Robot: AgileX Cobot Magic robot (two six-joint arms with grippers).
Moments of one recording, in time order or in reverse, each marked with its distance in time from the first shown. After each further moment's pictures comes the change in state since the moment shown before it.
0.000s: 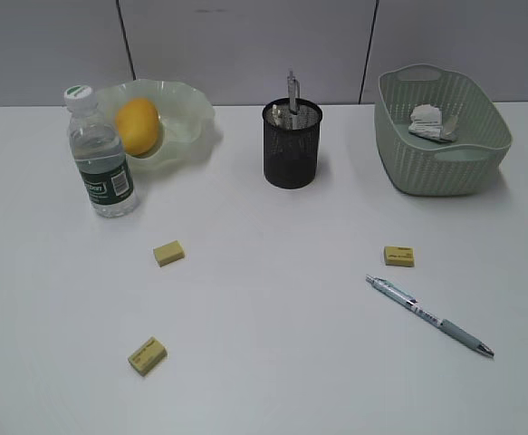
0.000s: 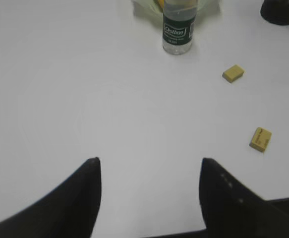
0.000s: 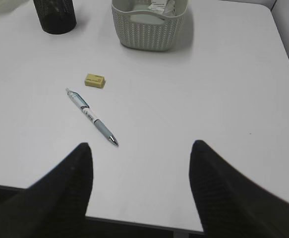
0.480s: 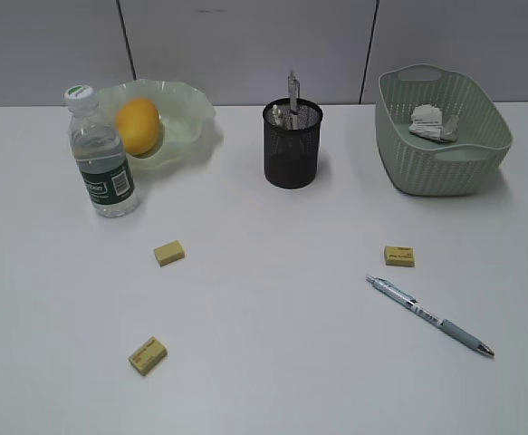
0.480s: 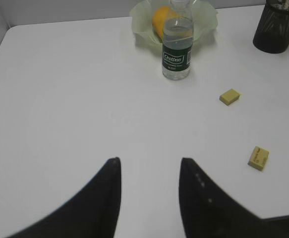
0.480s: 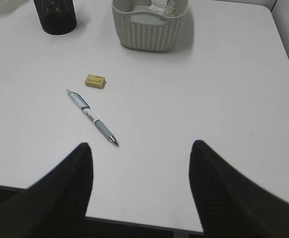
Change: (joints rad) left arm 0.000 -0.099 0.004 0.000 -0.006 0.006; right arm 0.000 0.000 0.000 0.000 -0.002 0.000
